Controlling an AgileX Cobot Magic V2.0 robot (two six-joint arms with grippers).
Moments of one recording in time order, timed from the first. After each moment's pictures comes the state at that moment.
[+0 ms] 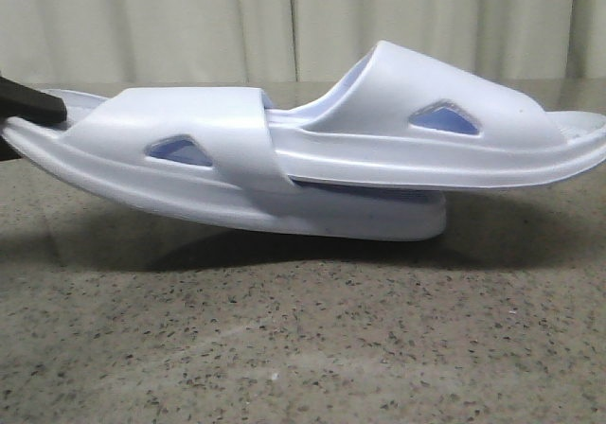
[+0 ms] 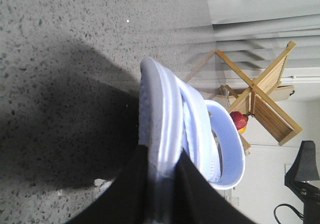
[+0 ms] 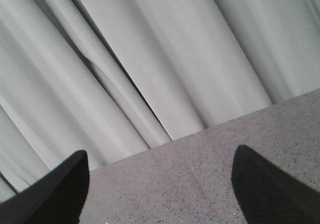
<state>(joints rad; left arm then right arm) -0.06 1.13 -0.36 -1.76 0.94 0.81 0.24 0.67 -0.50 0.27 -0.18 0.22</state>
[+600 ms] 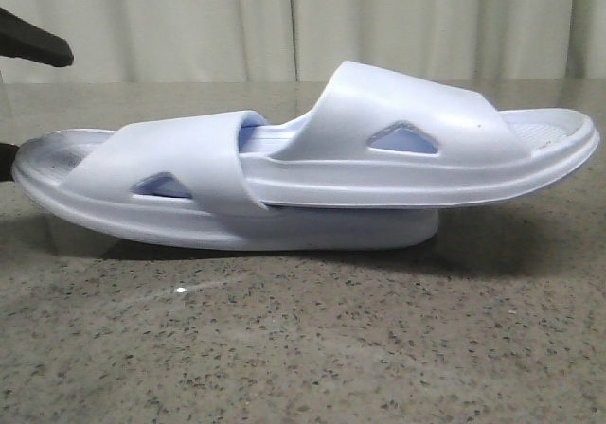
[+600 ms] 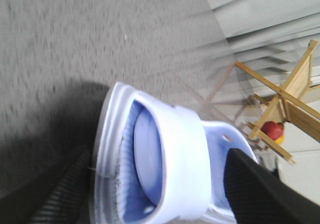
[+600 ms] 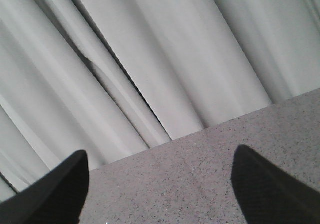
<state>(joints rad) -0.06 1.13 -0.41 -1.77 0.83 1.01 0.24 0.67 -0.50 0.27 -0.18 0.22</state>
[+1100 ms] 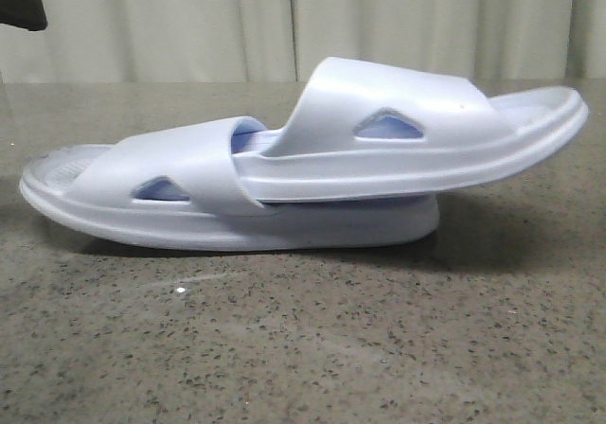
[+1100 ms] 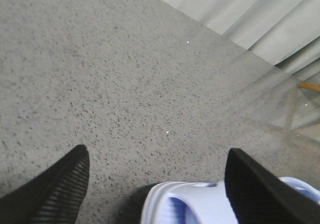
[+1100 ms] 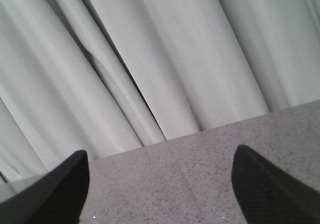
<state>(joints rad) -0.04 1.12 -0.53 -1.78 0.62 1.36 0.24 0.67 -0.50 0.16 -0.18 0.21</state>
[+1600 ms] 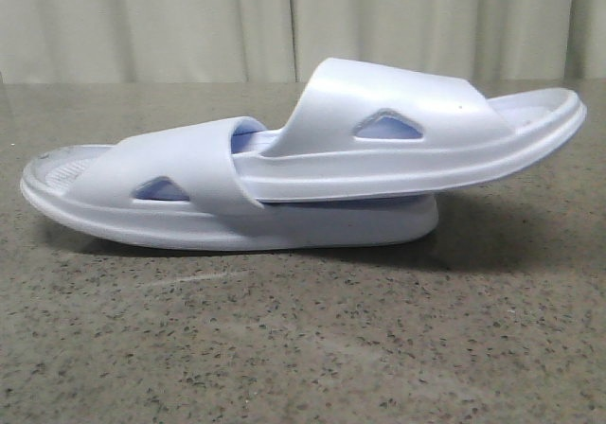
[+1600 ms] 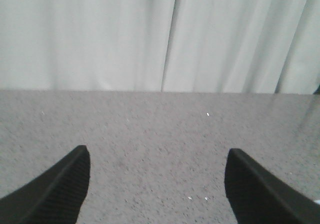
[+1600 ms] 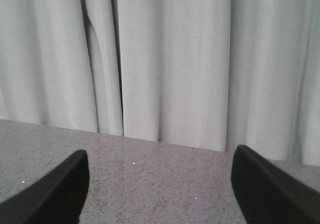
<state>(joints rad) -0.04 0.71 -0.53 -1.68 0.41 1.54 0.24 0.64 -0.50 0.12 -0.17 -0.20</state>
